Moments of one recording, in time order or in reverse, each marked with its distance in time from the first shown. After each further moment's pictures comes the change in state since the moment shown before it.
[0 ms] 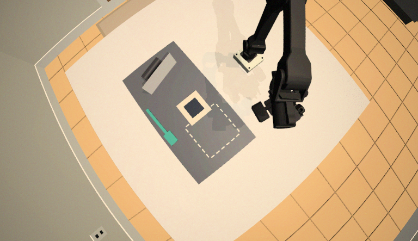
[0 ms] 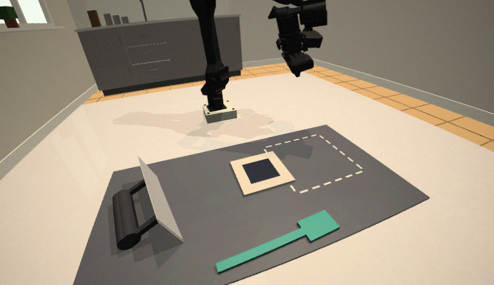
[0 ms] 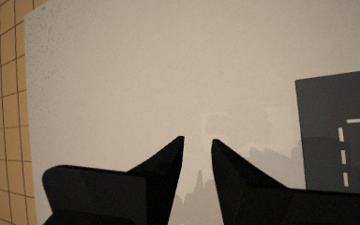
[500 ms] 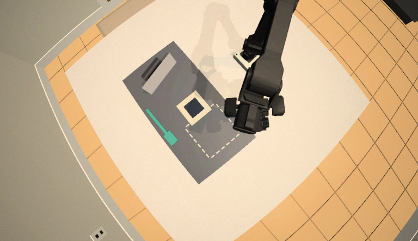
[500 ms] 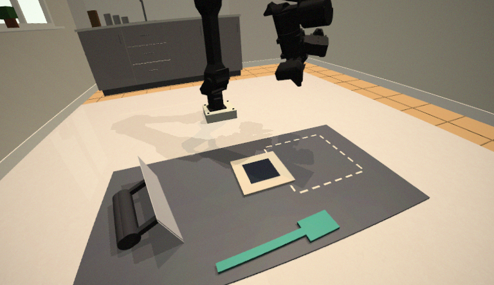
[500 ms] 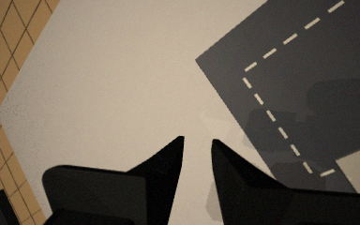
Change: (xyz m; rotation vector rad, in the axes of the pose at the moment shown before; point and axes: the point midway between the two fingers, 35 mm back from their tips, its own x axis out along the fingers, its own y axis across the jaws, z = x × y) arm -0.035 -0.090 -0.016 0.464 -0.045 -0.137
